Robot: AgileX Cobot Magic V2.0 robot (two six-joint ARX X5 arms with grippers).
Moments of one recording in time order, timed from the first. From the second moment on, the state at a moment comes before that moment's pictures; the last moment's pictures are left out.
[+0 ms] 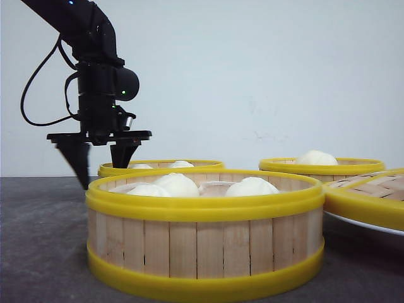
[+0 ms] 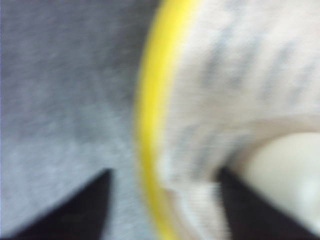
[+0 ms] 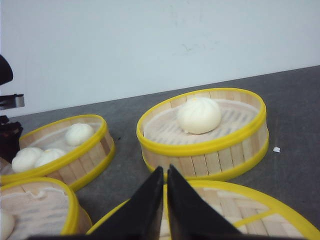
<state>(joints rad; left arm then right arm) -0.29 2.31 2.11 -1.23 -0.01 -0.14 0.18 0.00 0.01 -0.01 -0.08 0.29</state>
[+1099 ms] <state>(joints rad) -0.22 2.33 2.50 -1.43 0.20 -0.13 0.18 0.00 0.01 -0.05 -0.07 0.29</state>
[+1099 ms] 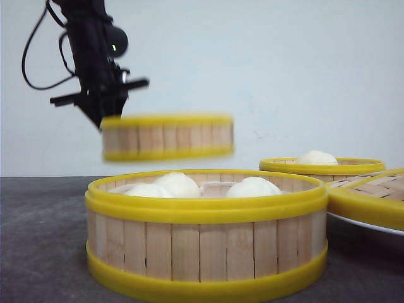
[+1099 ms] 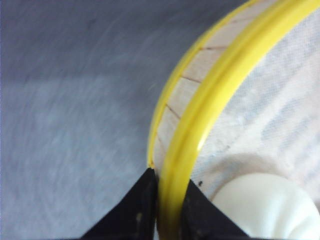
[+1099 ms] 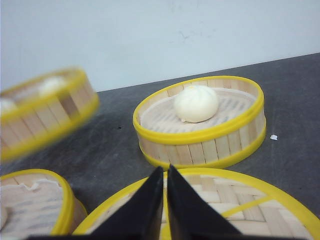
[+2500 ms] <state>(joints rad) -0.50 1.74 1.59 -1.18 0.19 -0.08 0.18 0.00 0.03 -0.20 -0.09 0.31</state>
